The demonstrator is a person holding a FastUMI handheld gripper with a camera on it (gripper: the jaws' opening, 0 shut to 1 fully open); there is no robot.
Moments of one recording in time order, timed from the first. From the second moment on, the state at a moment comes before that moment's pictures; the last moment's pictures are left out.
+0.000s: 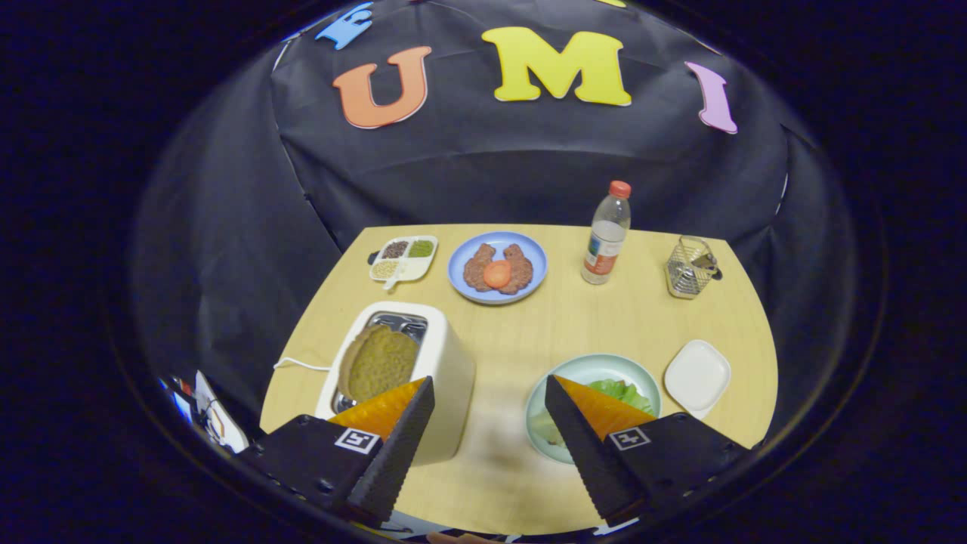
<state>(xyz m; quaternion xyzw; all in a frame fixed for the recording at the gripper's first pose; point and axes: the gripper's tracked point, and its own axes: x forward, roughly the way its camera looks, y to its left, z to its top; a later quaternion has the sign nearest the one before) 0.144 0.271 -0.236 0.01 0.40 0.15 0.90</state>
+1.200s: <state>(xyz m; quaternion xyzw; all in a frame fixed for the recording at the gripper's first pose) 0.150 0.355 -0.254 0.00 0.41 0.11 0.91</state>
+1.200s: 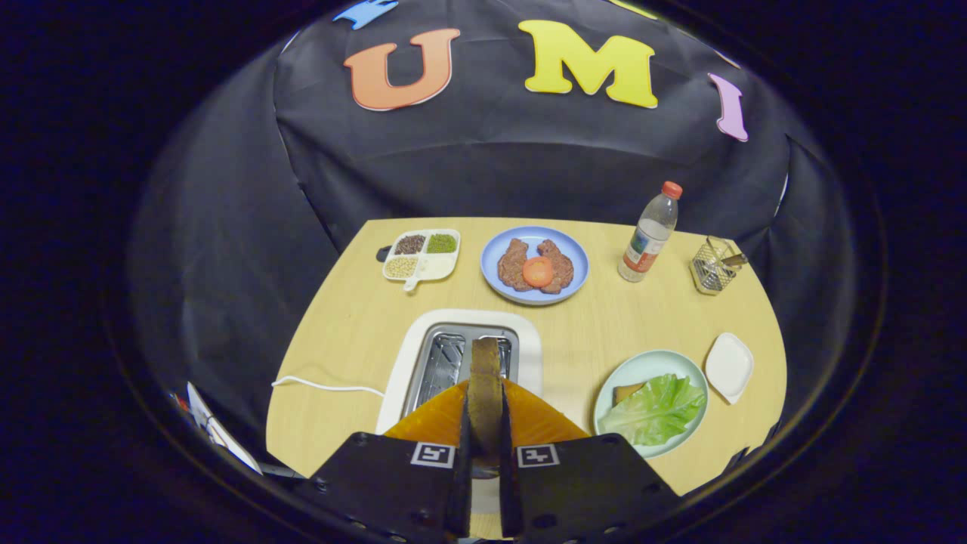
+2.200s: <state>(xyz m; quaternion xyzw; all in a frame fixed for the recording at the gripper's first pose) 0.179 0.189 -0.265 0.15 0.39 0.13 0.90</state>
